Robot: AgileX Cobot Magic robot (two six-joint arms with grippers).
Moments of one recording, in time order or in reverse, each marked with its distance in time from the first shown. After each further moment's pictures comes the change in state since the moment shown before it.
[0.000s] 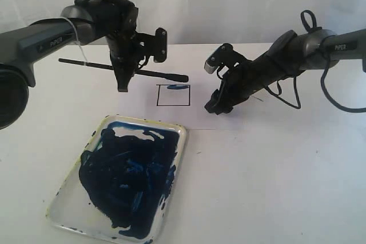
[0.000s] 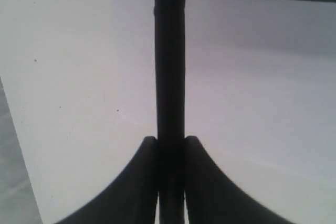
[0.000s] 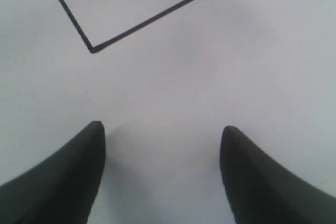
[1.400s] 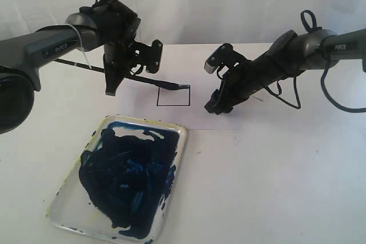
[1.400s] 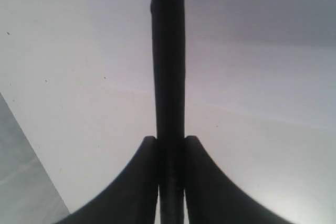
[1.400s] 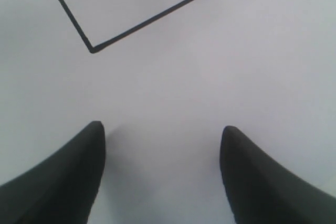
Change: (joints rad) left arm -0.002 0.031 0.000 0.151 0.045 0.035; right arm 0.000 0.000 0.000 0.000 0.000 0.000
